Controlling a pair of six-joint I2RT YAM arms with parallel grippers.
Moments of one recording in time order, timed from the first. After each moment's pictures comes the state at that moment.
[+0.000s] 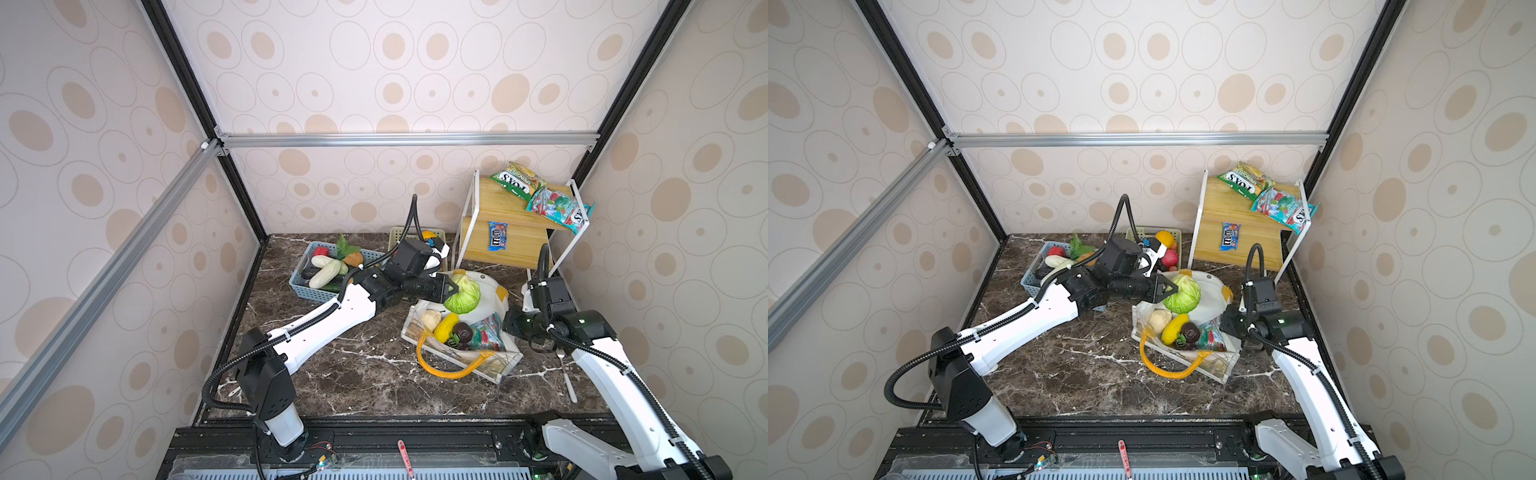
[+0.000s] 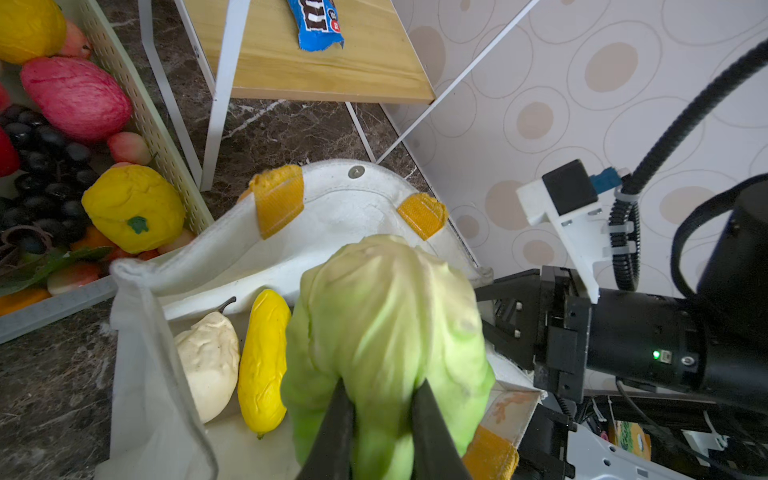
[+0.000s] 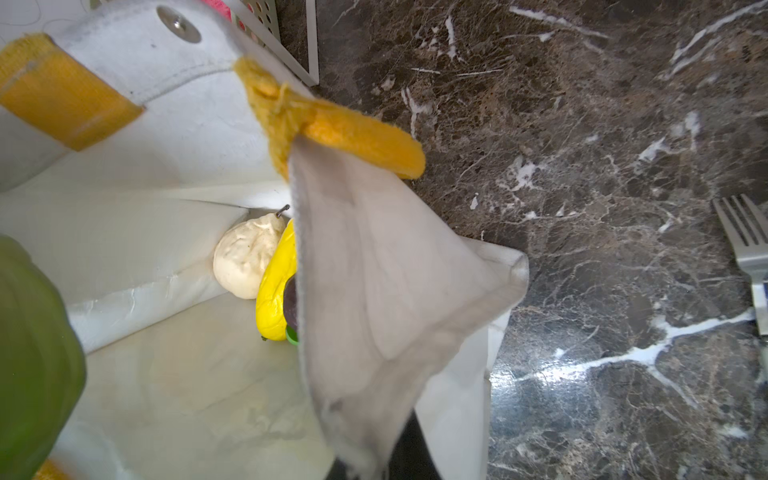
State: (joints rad) left arm -0.84 1.68 1.58 -0.48 0.29 -0.52; right arm 0.17 1.00 0.99 -0.98 -0.07 0.55
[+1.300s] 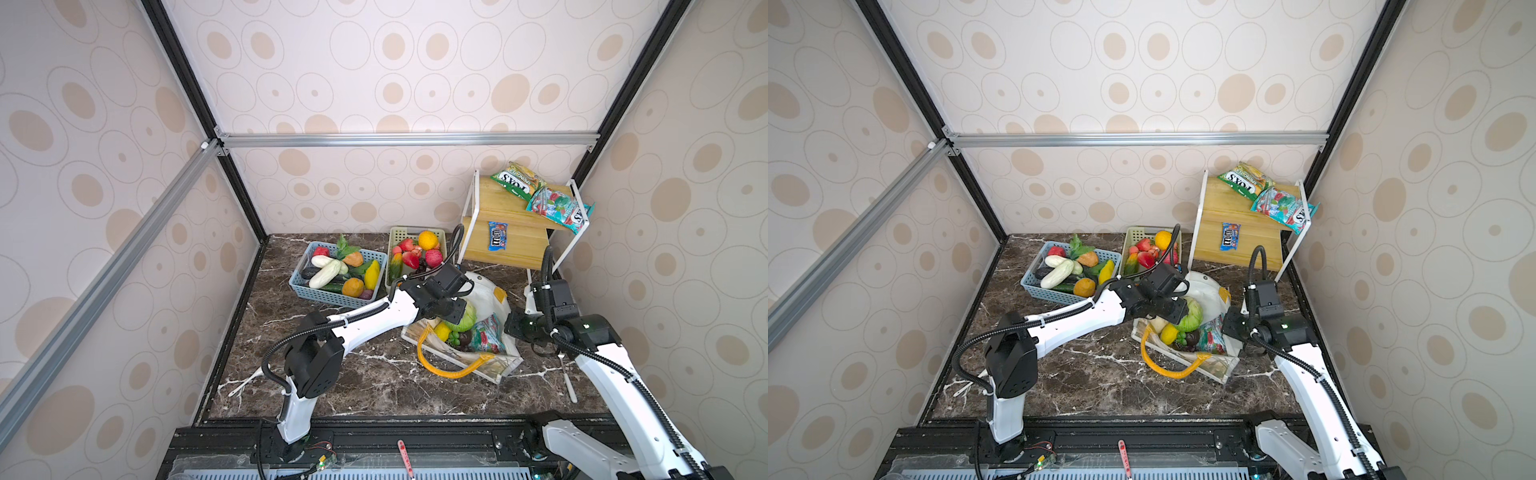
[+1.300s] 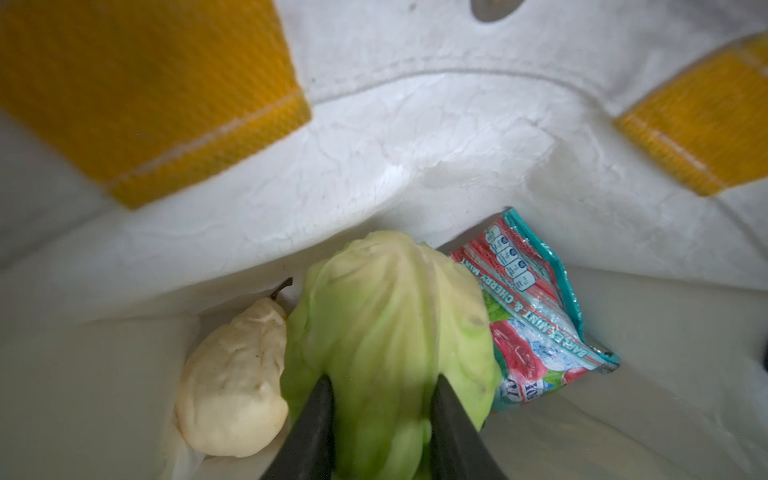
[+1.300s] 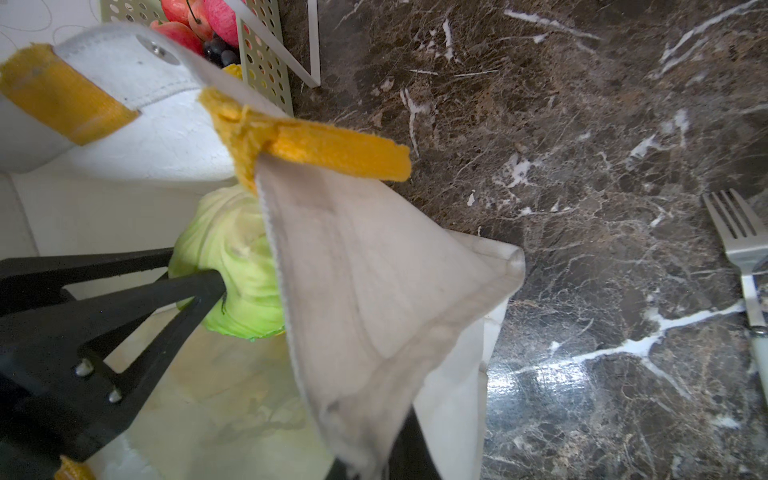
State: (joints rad) left arm -0.94 1.96 1.70 -0.59 0.00 -0.39; right arm 0.17 0.97 0.99 -1.00 -0.07 0.56
